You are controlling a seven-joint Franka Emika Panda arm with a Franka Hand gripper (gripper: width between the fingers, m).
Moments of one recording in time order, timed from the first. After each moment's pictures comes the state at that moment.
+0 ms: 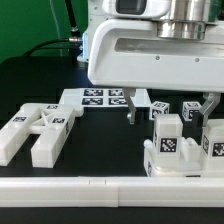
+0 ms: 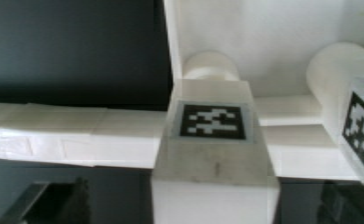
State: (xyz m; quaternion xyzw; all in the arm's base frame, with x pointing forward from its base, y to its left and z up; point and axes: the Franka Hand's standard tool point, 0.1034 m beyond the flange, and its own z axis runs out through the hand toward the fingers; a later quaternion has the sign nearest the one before) arm 0.675 0.039 0.092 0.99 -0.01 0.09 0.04
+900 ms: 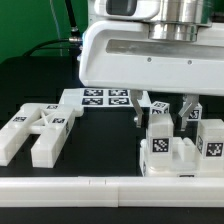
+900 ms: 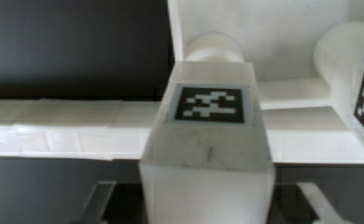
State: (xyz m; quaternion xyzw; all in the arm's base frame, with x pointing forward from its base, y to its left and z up) arm 0.679 0.031 0.092 0.99 -0.06 0.10 0.04
